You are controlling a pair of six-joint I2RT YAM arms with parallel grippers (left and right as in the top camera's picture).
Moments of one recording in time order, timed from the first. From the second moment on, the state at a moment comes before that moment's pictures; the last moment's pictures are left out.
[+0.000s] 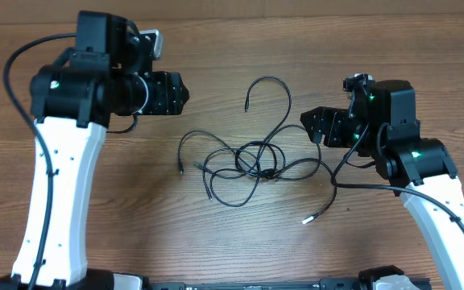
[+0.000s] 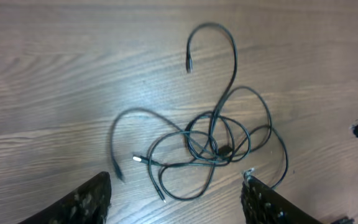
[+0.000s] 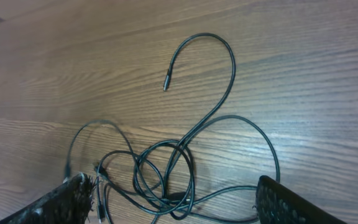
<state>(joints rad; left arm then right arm) -0.16 1.58 1.84 -1.31 0.30 -0.16 0.17 1.23 1.09 -0.68 -0.29 0.30</state>
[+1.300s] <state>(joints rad) -0.58 2.15 1.84 -1.33 0.37 -0.81 0.17 1.23 1.09 -0.84 0.04 0.37</state>
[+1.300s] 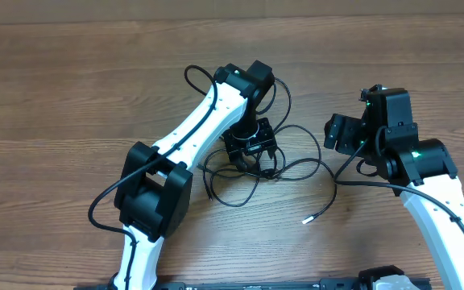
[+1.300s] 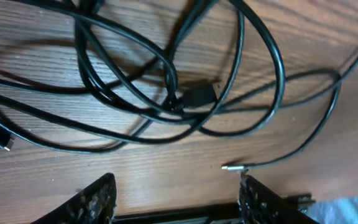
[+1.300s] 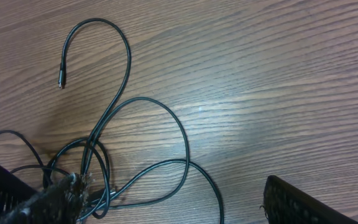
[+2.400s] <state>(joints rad) -0.60 2.16 1.59 -1.09 0.12 -0.90 0.17 1.23 1.09 -0.84 0.04 0.38</state>
